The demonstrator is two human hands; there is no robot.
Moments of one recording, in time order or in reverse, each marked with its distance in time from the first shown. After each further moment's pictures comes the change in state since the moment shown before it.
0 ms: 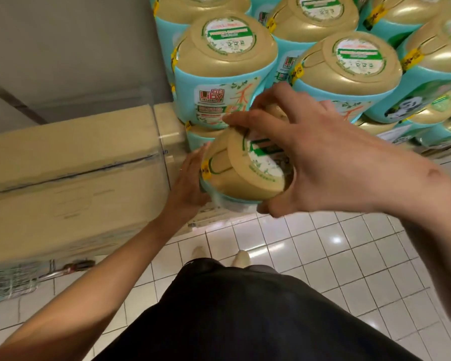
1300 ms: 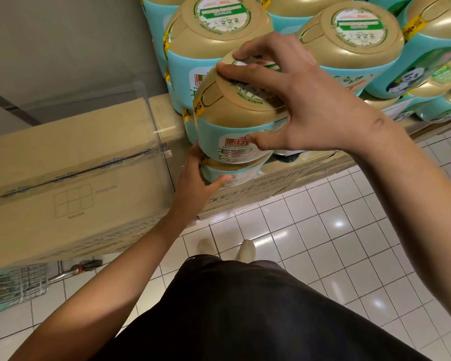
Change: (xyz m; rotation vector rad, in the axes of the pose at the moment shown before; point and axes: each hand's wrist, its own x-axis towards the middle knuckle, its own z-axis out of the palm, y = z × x) left_hand -0.006 -0.009 0.010 -0.046 0.119 0.050; right_hand 0.041 0.033 0.028 0.078 0.260 -0.112
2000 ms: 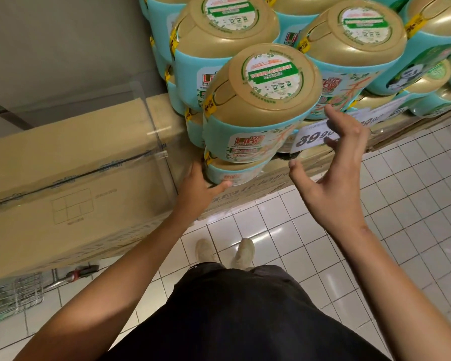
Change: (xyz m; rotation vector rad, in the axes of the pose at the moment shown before) left_hand 0.002 -0.034 -0.001 0.212 -0.176 -0.255; right_hand -0.096 -0.041 0.091 0.318 0.608 0.547
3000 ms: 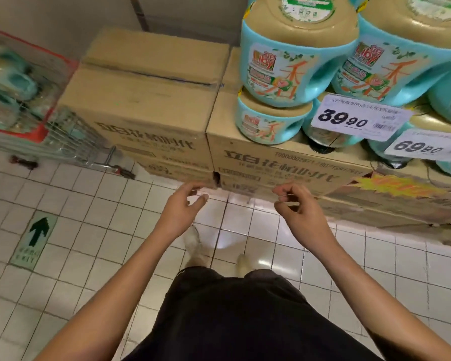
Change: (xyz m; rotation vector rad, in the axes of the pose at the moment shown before) left_hand -0.244 0.026 0.100 -0.171 0.416 -0.381; right_hand -0.094 0.132 -0.037 0.343 -0.857 0.199
